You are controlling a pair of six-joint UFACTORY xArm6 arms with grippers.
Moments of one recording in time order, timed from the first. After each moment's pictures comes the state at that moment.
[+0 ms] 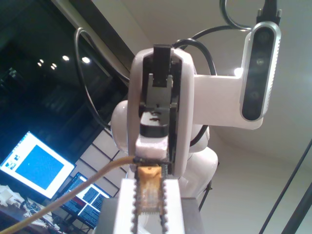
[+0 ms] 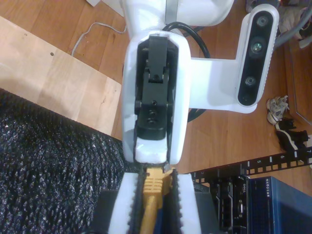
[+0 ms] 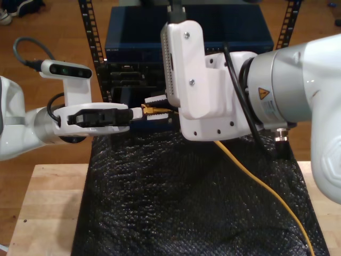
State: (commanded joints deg) left arm 15.3 10.0 -52.4 -81.6 137.7 -272.4; right arm 39.8 -41.5 -39.9 33.5 32.1 -94.4
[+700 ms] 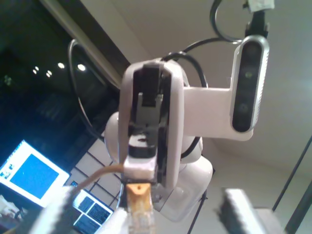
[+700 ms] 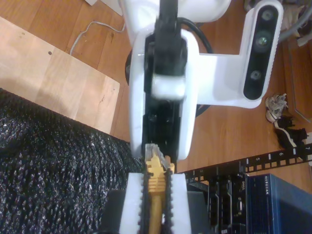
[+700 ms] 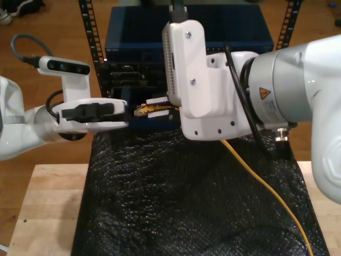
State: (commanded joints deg) left arm 15.4 9.9 -52.3 -84.4 138.0 -274.0; right arm 39.8 -41.5 -39.8 33.5 32.1 -94.1
